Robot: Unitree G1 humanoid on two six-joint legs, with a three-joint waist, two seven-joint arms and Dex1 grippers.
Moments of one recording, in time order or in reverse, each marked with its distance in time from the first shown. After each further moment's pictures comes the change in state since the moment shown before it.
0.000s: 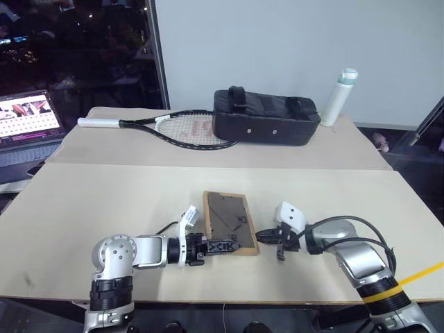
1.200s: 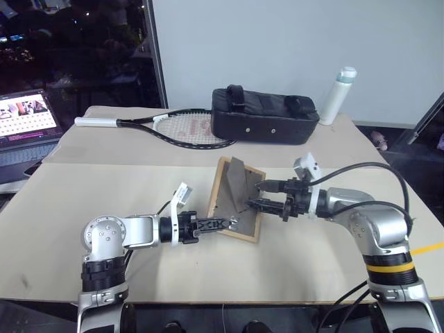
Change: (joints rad) left arm -0.123 0.063 0.050 0.023 -0.067 -0.001 -0.010; right arm -0.232 0.057 -0.221 -0.045 0.384 0.369 -0.106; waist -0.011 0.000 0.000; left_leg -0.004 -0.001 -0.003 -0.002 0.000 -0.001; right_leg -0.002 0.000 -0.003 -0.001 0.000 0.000
